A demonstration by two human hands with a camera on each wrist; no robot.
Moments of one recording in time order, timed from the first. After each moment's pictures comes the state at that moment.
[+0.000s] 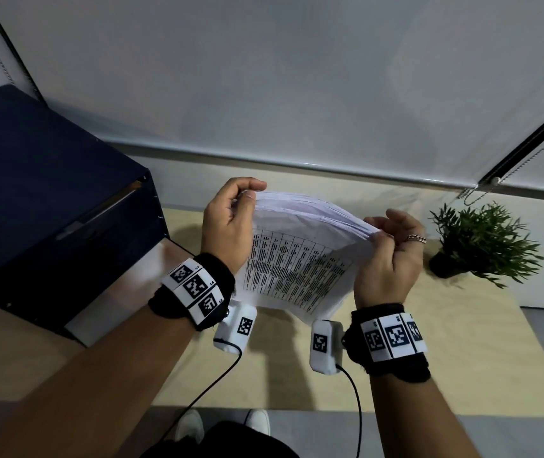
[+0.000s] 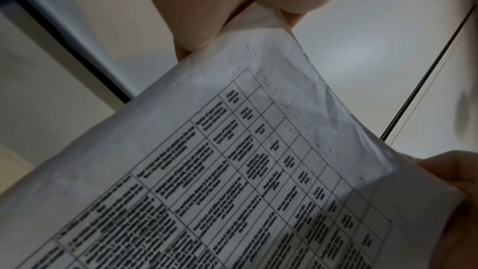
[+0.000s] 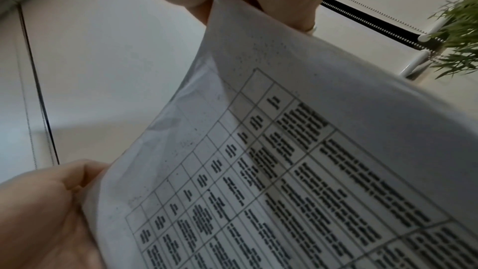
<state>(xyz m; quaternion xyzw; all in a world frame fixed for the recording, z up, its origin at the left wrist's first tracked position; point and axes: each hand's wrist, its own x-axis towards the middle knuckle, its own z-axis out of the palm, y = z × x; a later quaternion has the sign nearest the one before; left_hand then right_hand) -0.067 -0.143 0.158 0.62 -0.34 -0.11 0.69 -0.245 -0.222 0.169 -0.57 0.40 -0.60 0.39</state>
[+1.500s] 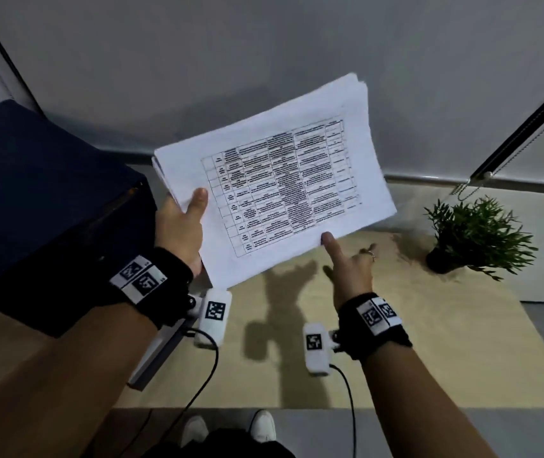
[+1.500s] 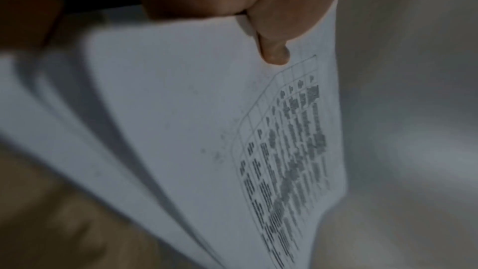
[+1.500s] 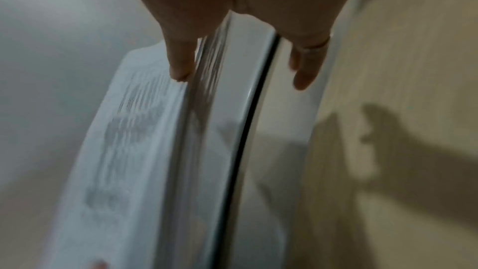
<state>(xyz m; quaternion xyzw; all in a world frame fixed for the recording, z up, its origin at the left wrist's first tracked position) -0.027 -0.123 0.154 0.58 -0.13 -0.26 0.76 -0.242 -0.248 0.106 -0.45 0.57 -0.36 0.59</state>
